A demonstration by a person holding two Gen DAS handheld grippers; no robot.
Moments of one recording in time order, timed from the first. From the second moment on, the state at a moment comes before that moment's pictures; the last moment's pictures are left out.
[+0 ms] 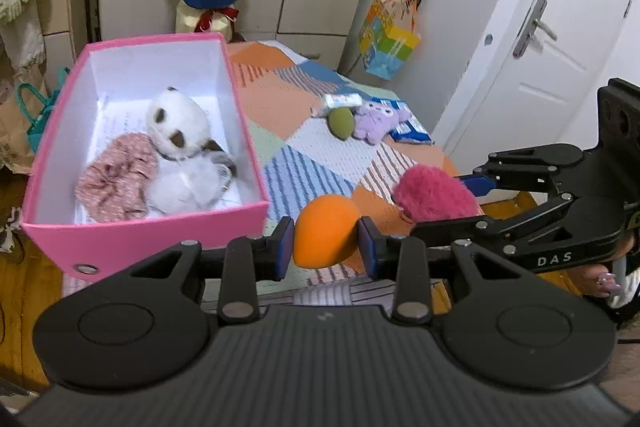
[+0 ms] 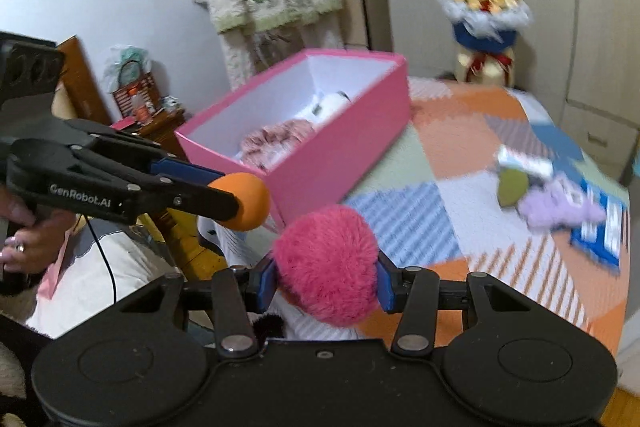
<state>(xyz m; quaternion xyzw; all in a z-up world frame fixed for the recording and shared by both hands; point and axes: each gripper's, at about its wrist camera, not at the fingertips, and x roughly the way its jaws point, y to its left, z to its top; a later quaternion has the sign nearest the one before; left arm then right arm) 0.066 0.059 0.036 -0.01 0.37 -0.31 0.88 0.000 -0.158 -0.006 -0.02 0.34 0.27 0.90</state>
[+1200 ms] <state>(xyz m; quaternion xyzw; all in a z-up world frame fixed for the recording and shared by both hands) 0.294 0.124 0.011 -0.09 0.38 -0.17 0.91 0.225 -0.048 -0.011 -0.13 0.26 0.26 0.92</state>
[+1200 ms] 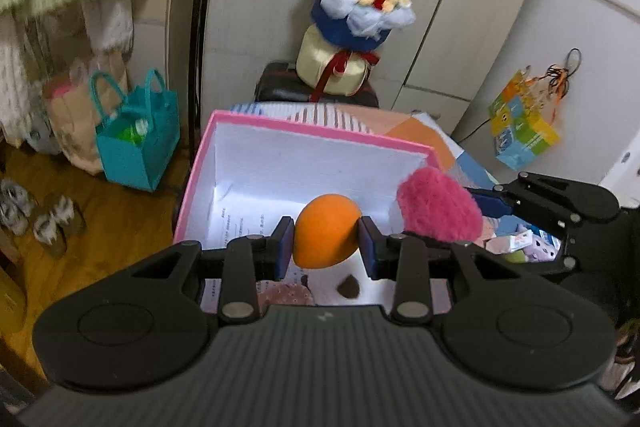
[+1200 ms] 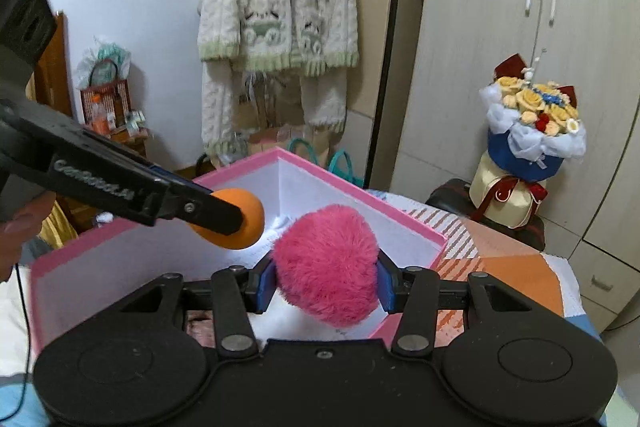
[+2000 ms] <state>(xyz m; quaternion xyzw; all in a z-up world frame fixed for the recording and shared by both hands) 0.239 0.127 0.032 -0.04 0.35 -0.21 0.91 0.179 -0.091 0.003 -0.03 0.26 0.29 0.92</state>
